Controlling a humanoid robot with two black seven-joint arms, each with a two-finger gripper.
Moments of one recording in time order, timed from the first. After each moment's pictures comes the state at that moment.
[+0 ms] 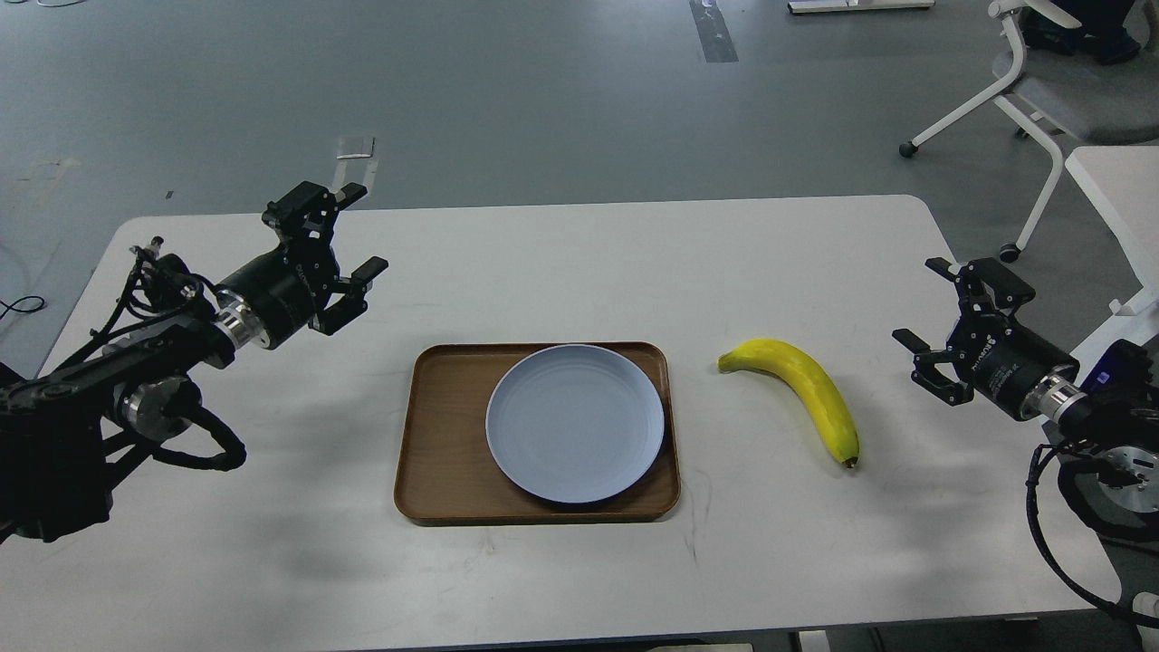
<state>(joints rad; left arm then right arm) -0.72 0.49 -0.34 -0.76 0.11 -0.47 -0.49 0.59 -0.72 0.24 0.78 -0.04 0.49 0.49</state>
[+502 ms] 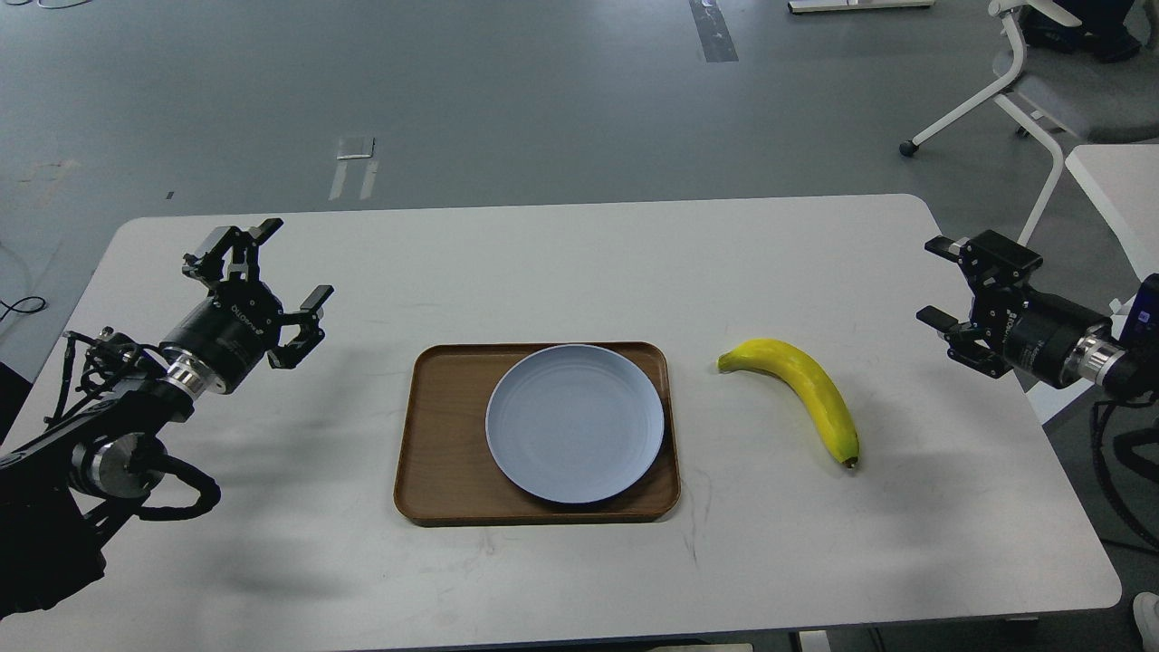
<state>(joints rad) -0.58 0.48 -0.54 -0.73 0.09 -0.49 -0.49 0.76 -0.81 0.22 0.80 -0.53 0.49 0.49</state>
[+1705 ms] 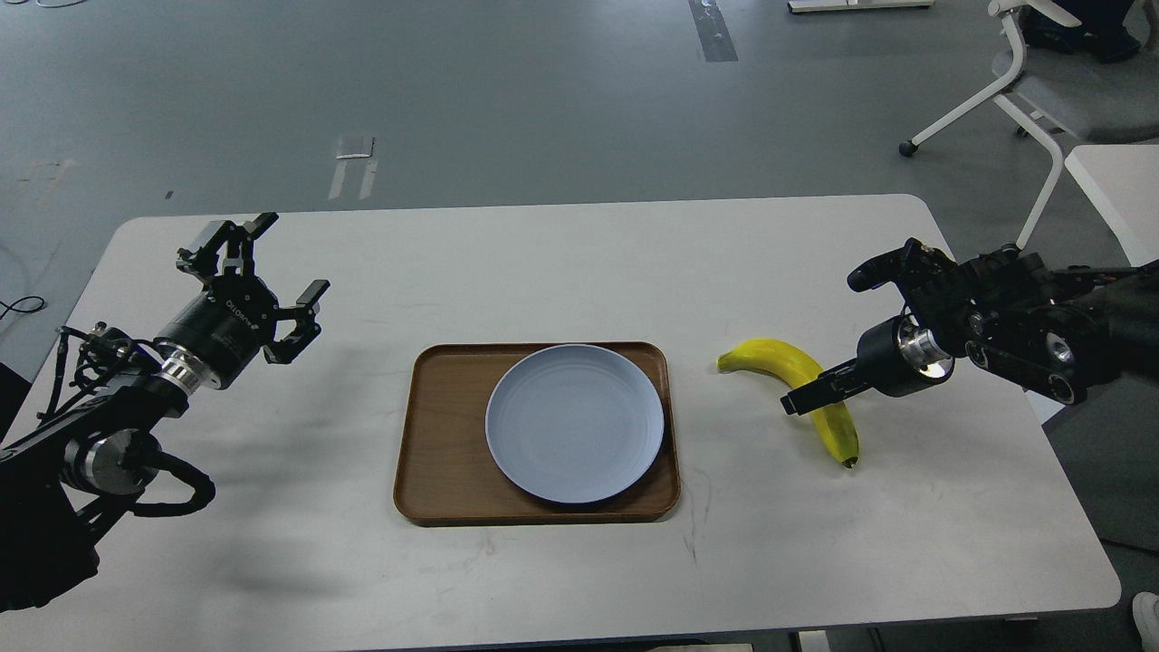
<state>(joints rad) -0.58 0.50 -0.54 -0.74 0.10 -0.49 -0.49 1.21 -0.44 -0.53 0.73 -1.28 0.45 0.49</state>
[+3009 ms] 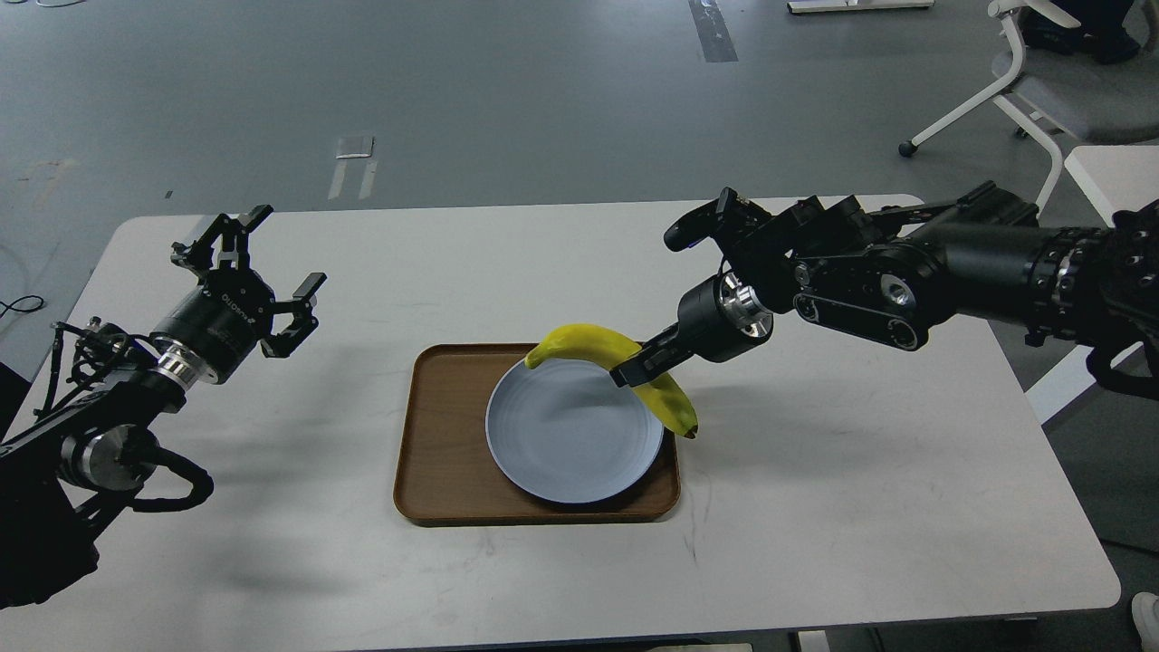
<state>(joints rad) -0.59 0.50 -0.55 -0.74 0.09 -0.49 -0.49 1.44 -0.13 -0.61 0.82 -1.06 0.44 0.49</state>
